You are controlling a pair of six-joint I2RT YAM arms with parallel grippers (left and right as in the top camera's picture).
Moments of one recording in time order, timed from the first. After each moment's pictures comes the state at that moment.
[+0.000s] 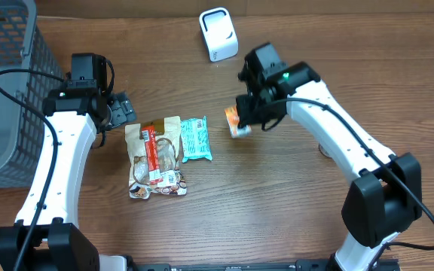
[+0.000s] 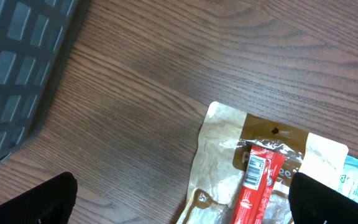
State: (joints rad) left arm 0.03 1.58 1.32 -0.97 -0.21 -0.41; right arm 0.45 1.88 1.63 -1.02 -0.21 0.25
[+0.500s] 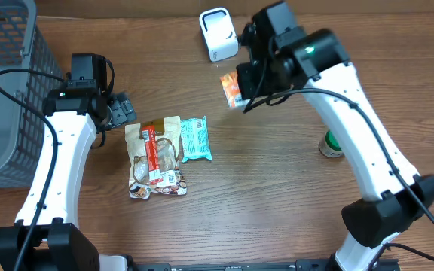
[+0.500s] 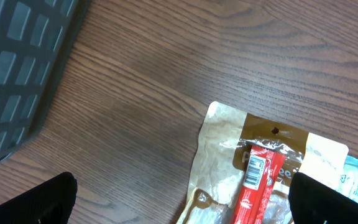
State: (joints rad) left arm 0.03 1.58 1.32 -0.97 -0.21 -0.41; right arm 0.45 1.88 2.07 -1.31 -0.21 0.18
